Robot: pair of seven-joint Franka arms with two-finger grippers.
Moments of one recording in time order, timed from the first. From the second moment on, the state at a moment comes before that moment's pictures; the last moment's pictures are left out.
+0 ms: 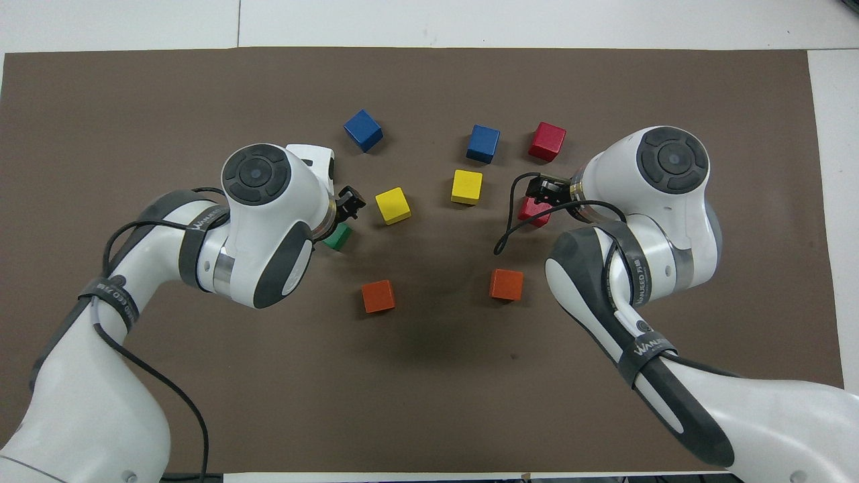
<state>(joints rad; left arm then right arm) -0.44 0.31 -0.04 -1.90 -0.01 2.22 -1.07 0.29 0.26 -0.01 -1.93 0.01 2.26 0.65</state>
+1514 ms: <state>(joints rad) -0.45 0.35 -0.01 -1.96 0.06 2.31 -1.11 0.32 0.41 -0.01 -1.86 0.01 2.30 0.65</state>
